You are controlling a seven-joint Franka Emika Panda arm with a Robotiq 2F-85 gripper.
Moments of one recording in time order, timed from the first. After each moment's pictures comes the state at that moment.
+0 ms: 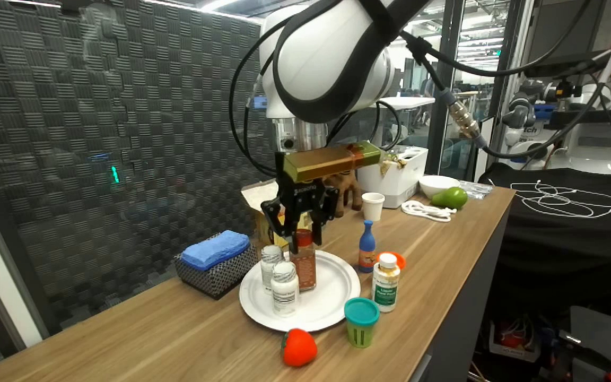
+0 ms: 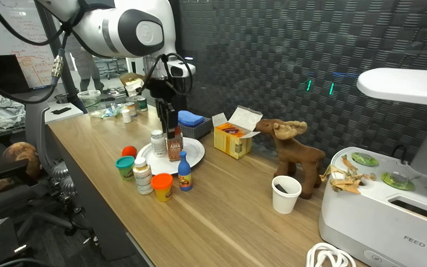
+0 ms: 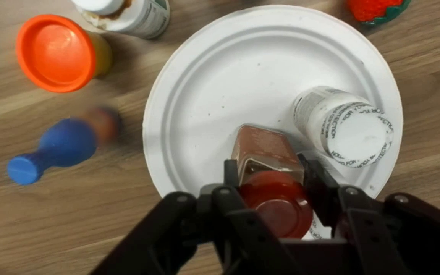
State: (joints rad) arm 0.18 0.34 0.03 -1.94 -0.07 2.26 0.54
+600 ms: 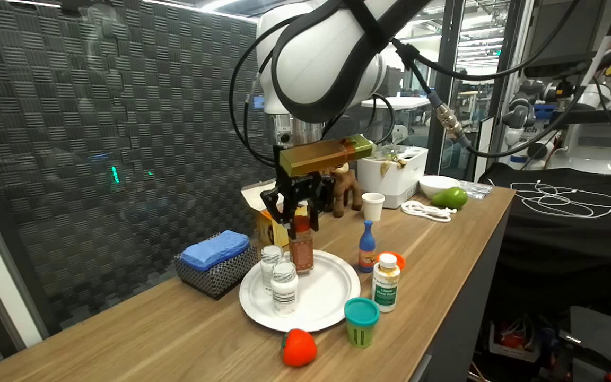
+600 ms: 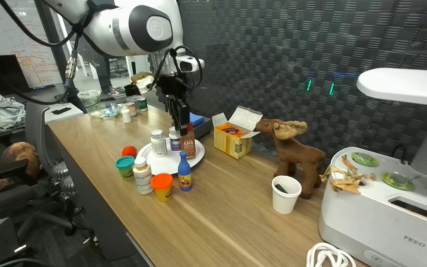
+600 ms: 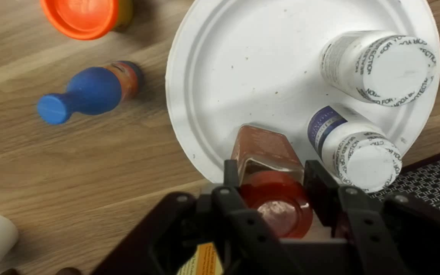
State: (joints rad) arm 0.18 0.37 0.00 -1.88 -0.14 2.26 0.58
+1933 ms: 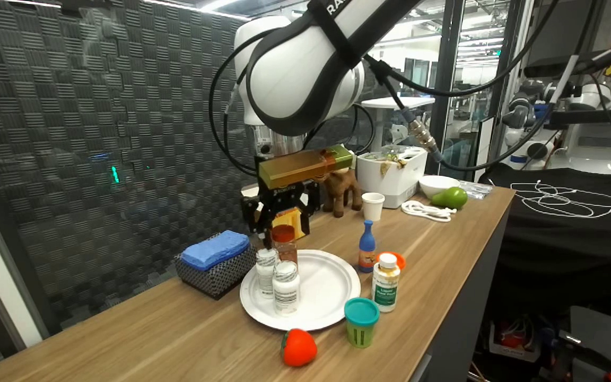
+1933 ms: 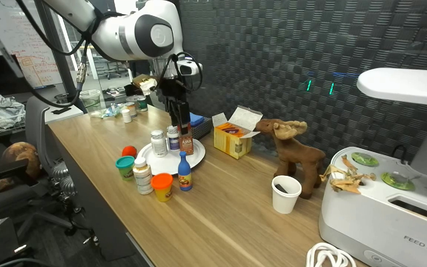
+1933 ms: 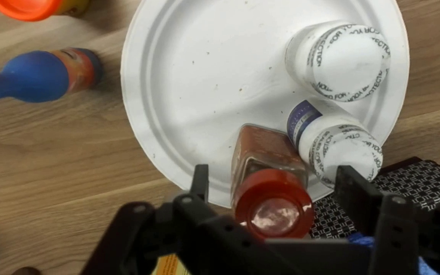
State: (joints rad) arm 0.21 0.46 0.01 -1.79 -0.13 2.24 0.58
